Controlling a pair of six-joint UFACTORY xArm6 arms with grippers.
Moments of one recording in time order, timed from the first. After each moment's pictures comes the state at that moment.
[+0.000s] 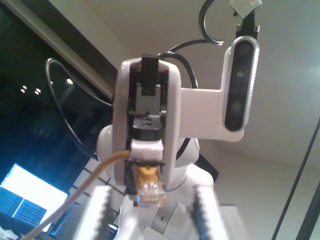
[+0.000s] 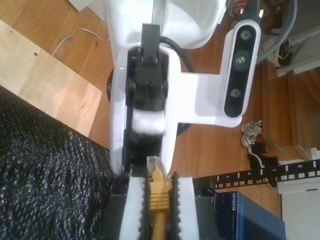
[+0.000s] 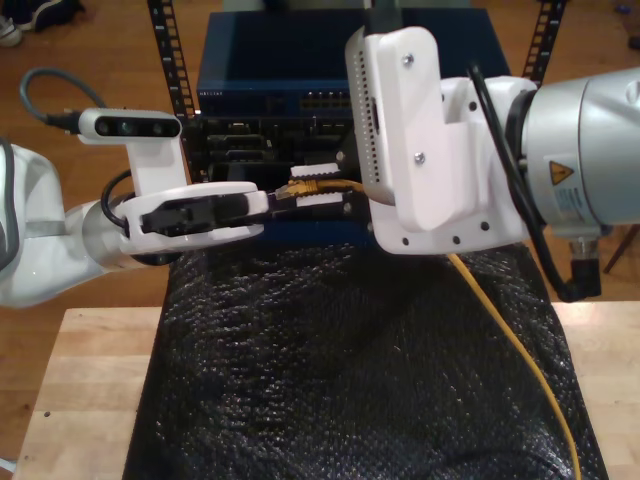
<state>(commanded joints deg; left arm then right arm) 12.2 6.6 -48.7 -87.8 139.4 -270.1 37.4 -46.4 -39.4 37.7 34.7 -104.4</state>
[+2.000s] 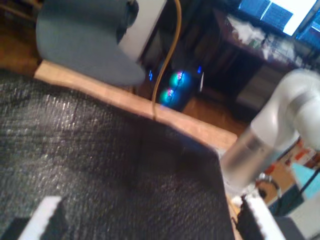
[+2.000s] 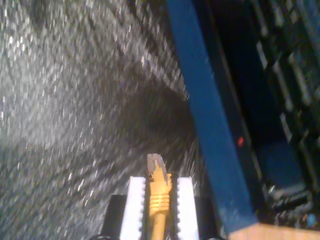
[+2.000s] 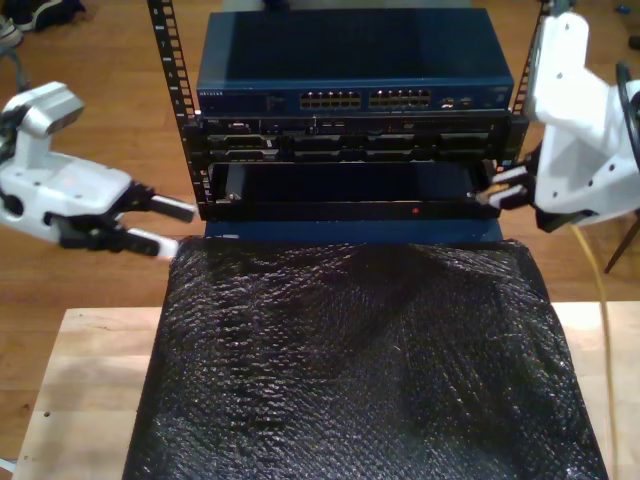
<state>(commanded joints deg) 28.3 -0.9 -64.9 -51.5 111.3 -256.6 3.6 -32.0 -43.3 27.4 53.1 -88.0</state>
